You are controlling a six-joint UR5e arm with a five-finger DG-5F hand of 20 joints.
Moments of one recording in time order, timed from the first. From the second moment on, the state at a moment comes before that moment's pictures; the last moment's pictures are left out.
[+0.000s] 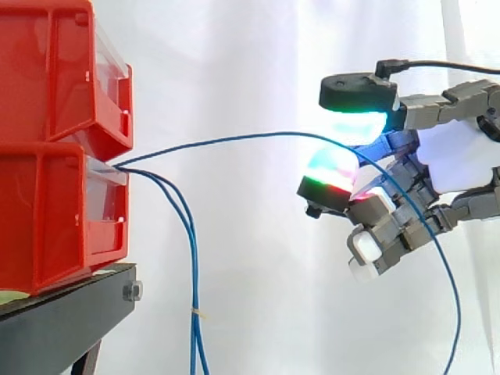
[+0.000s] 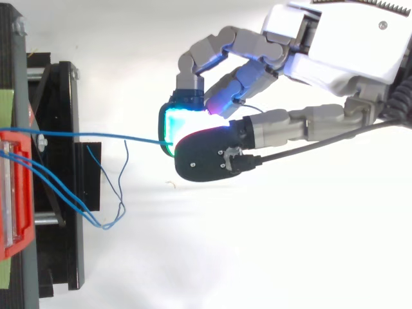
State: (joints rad) arm 0.14 -2.14 -1.22 -3.10 -1.13 -0.14
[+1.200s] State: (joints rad) arm 0.14 -2.14 -1.22 -3.10 -1.13 -0.12
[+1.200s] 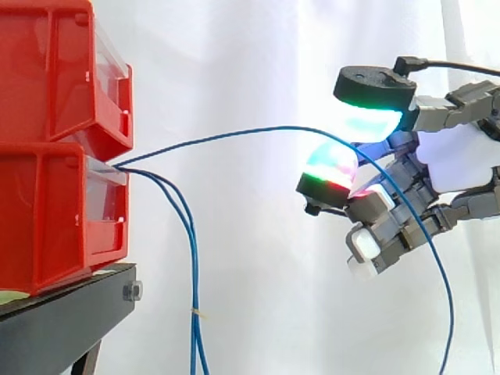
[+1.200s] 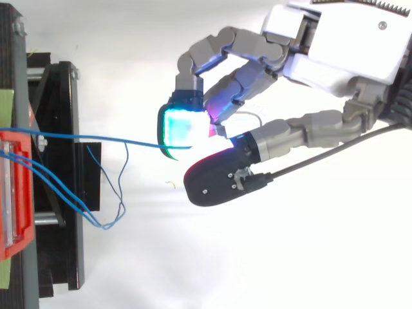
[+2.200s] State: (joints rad) arm 0.14 -2.14 -1.22 -3.10 -1.13 -0.12
